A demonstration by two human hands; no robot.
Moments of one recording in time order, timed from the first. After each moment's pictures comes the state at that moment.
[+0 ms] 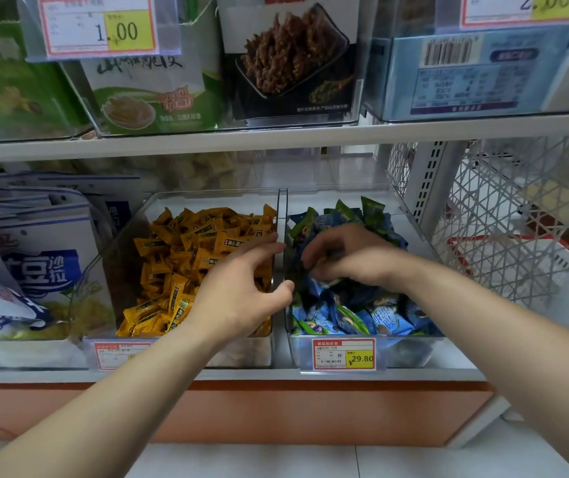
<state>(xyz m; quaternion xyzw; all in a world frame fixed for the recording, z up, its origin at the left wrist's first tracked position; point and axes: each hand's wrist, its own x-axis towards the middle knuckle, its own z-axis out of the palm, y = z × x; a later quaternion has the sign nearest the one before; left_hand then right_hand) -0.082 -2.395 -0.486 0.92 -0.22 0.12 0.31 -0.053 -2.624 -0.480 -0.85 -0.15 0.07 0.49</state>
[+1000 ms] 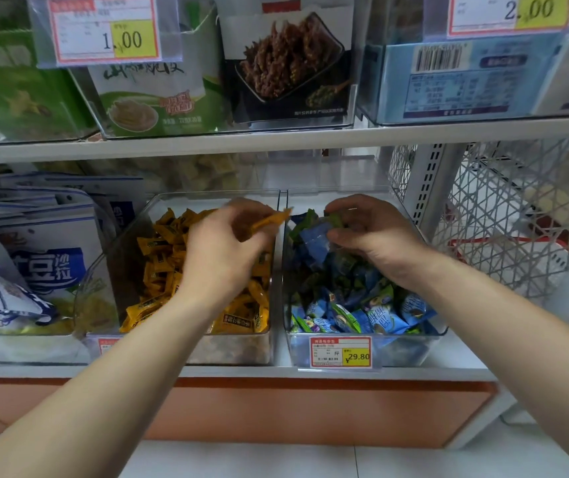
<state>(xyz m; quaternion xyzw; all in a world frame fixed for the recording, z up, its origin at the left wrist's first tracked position) -0.078 -2.401 -0.446 0.86 -0.17 0.21 0.43 -0.075 -2.630 -0.459 -0.73 -0.08 -0.07 0.68</state>
